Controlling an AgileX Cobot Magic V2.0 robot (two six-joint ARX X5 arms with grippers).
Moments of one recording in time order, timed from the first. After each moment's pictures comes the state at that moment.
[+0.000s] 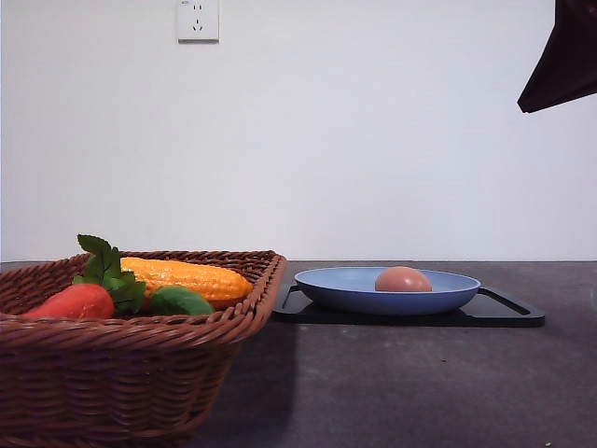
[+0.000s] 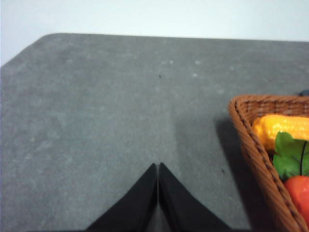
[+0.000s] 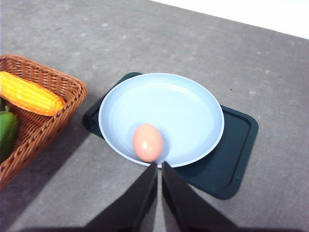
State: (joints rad) left_arx -0.01 0.00 0.05 -0.23 0.00 -0.03; right_arx 0.50 0.73 0.58 -0.27 0.03 0.03
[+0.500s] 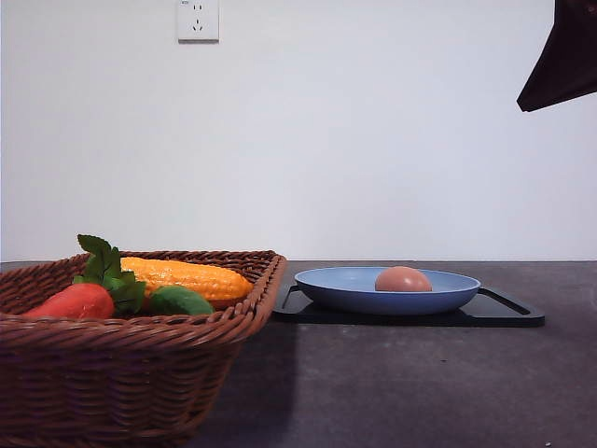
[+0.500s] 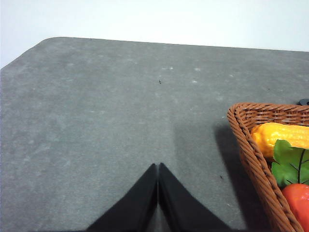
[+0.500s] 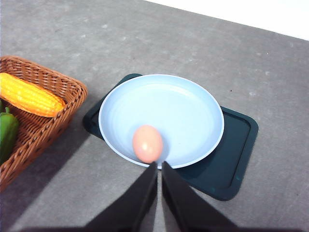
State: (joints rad) left_arx -0.01 0.00 0.04 -0.22 0.00 -0.05; right_arx 0.50 0.73 0.58 -0.26 0.03 0.03
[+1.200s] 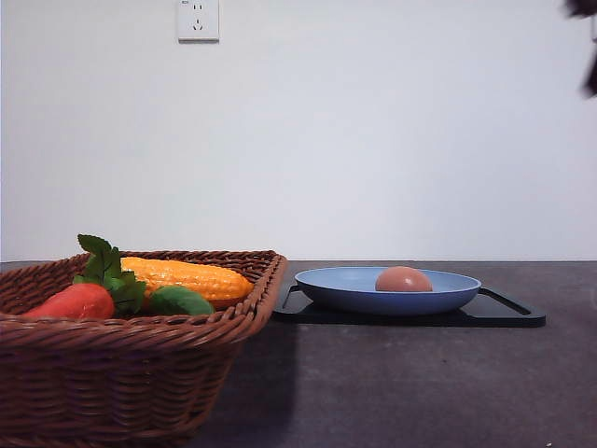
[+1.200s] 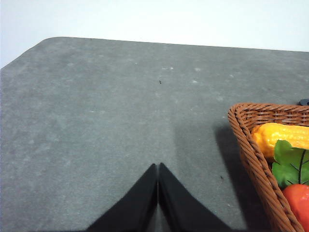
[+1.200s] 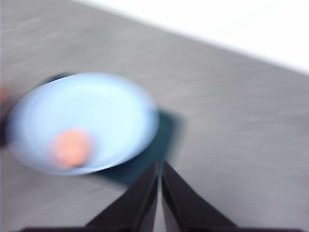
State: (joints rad) left_arx -0.01 0.00 0.04 -0.22 0.00 -0.05; right_arx 0.46 0.62 0.58 -0.30 0.34 -0.03
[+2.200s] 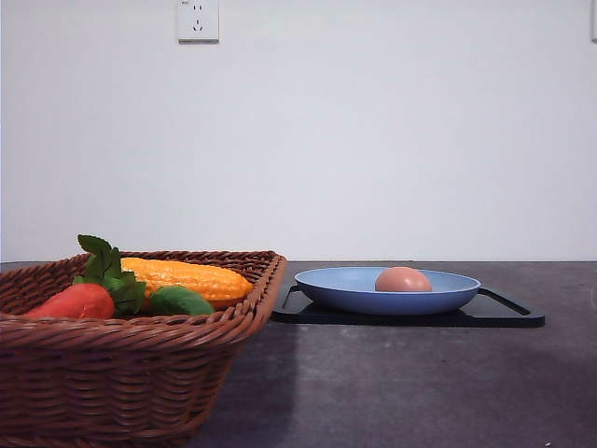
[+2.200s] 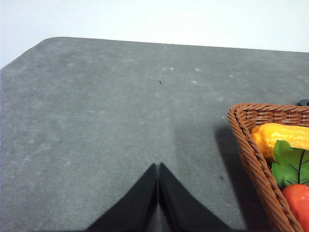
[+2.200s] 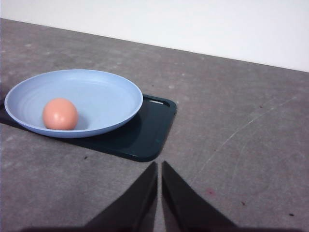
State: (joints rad) left_arx -0.01 0.00 0.04 -0.22 0.00 -0.06; right_arx 0.12 0.01 0.02 -0.17 -0.10 -0.09
